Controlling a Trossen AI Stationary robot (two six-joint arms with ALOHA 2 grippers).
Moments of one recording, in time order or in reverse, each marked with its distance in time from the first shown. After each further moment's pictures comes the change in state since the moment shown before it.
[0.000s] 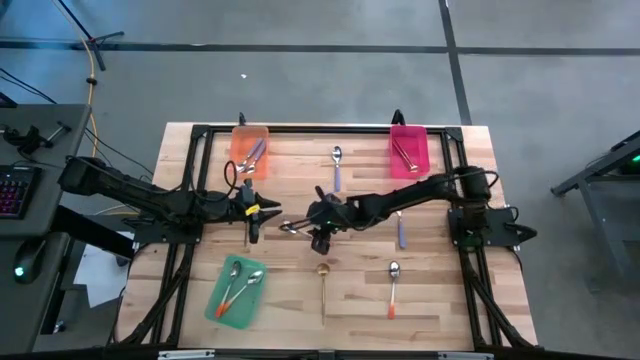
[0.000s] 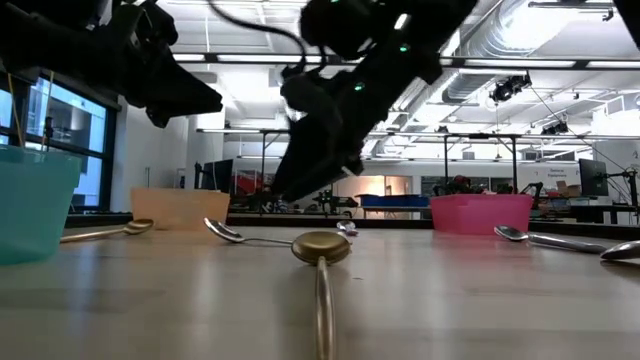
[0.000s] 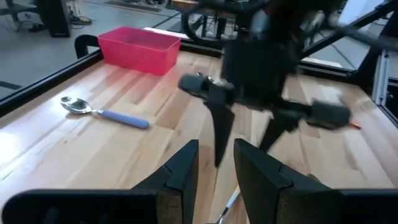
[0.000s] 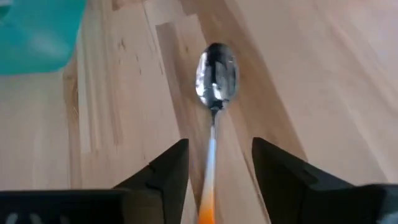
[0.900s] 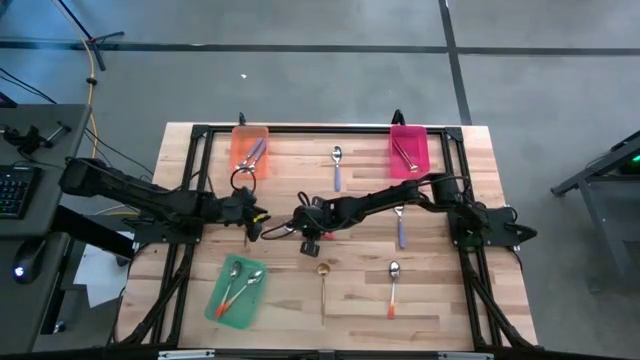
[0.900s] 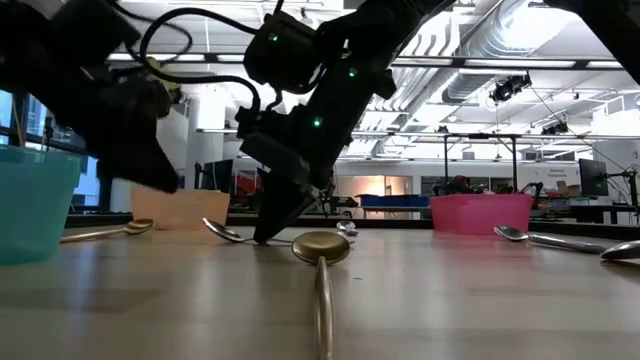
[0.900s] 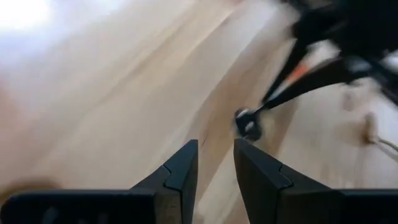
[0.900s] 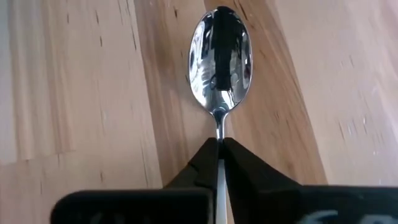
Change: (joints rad) left arm 0.043 0.032 0.000 -0.428 0.044 -0.480; right arm -0.016 0.239 0.293 -0.259 0.011 -0.107
